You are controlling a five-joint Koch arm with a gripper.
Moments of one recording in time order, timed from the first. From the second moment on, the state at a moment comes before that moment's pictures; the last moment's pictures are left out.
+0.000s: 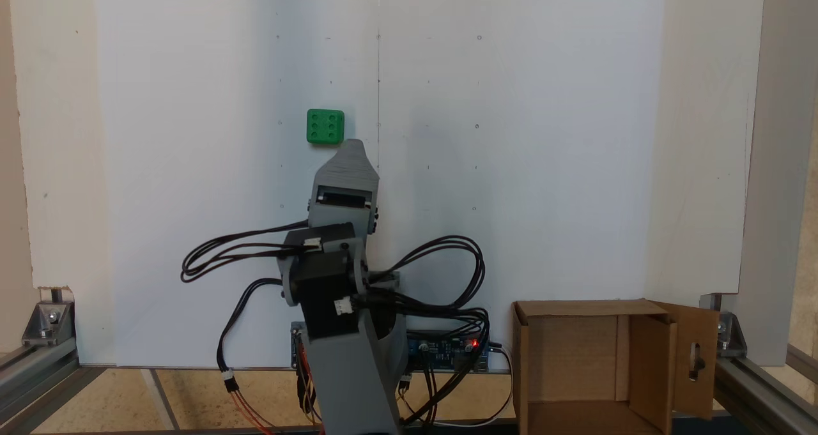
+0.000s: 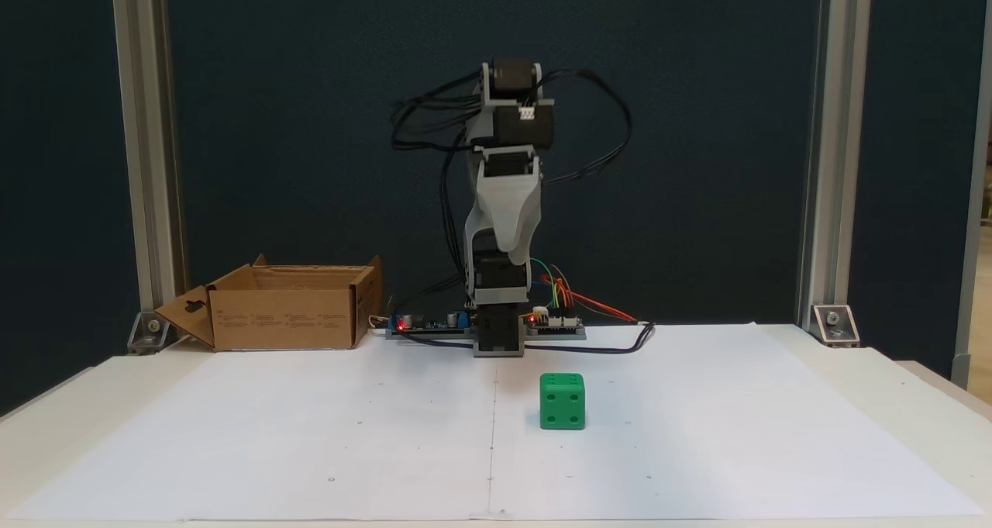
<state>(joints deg) -11.3 112.1 95.1 65.4 17.9</state>
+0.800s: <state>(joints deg) -22.9 99.0 91.6 60.5 28.4</state>
